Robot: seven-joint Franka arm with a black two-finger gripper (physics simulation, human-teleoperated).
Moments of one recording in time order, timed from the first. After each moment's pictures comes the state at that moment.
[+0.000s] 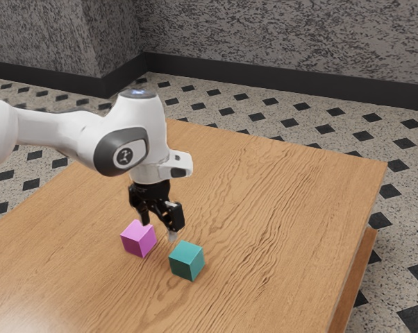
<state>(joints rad) -0.70 0.00 0.46 -2.21 -0.03 2.11 -0.03</state>
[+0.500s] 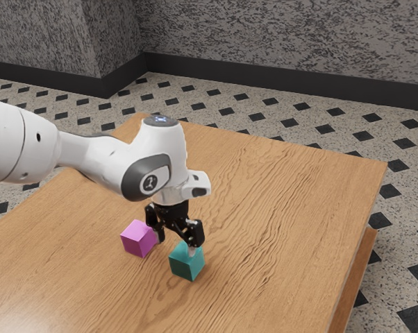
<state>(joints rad) -0.72 0.16 0.46 -2.18 -0.09 2.23 -0.12</state>
